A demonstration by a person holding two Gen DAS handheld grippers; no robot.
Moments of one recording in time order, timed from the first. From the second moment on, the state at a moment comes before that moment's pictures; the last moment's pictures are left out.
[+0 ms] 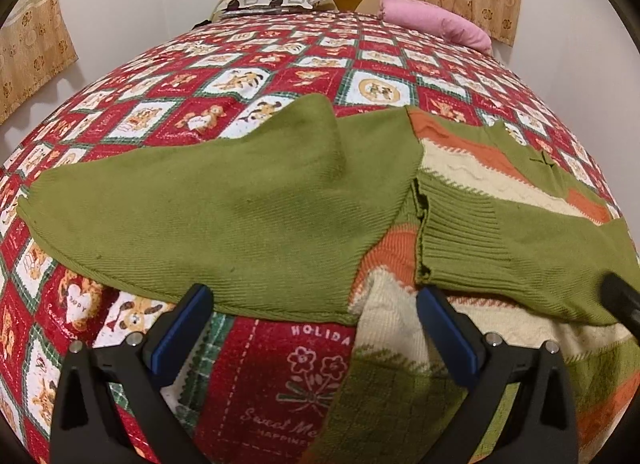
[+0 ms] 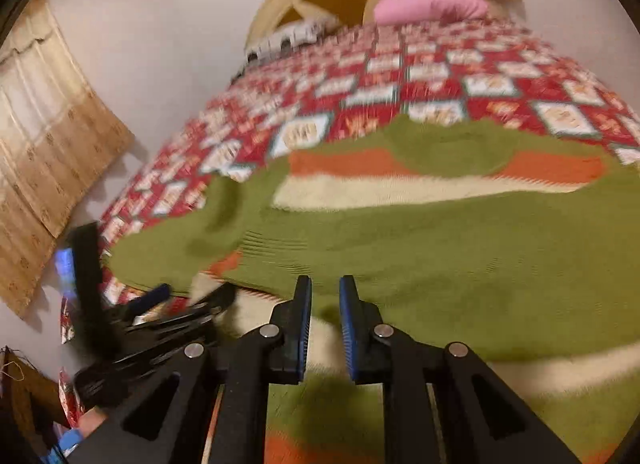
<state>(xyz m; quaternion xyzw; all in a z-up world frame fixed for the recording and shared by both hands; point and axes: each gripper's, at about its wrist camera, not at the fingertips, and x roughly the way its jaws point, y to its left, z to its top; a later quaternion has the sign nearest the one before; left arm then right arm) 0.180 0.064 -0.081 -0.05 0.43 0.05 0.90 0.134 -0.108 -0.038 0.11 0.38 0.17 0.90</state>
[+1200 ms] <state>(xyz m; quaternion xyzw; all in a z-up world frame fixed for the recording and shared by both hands) 0.175 0.339 -0.078 -0.25 0.37 0.28 0.85 0.073 -0.169 -0.078 0.10 0.40 0.05 0.91</state>
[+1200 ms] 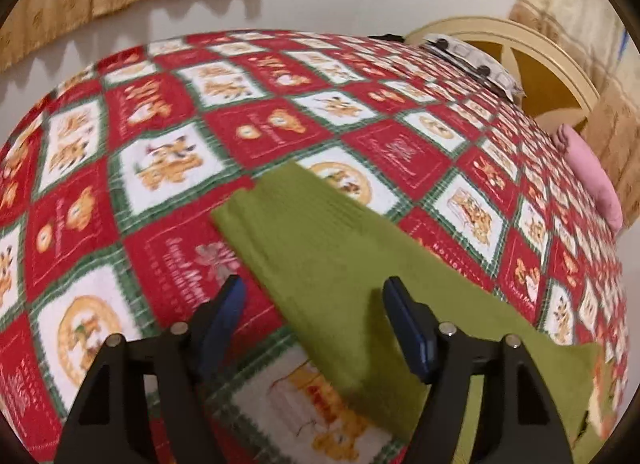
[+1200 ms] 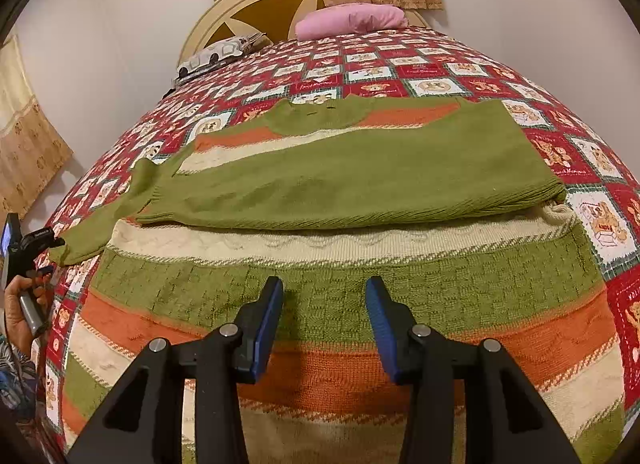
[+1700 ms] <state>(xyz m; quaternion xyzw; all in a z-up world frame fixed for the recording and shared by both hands) 0.182 0.327 -0.069 -0.22 0.35 0.27 0.87 0.074 -0.169 -0.079 0.11 0.40 0.05 0.91</state>
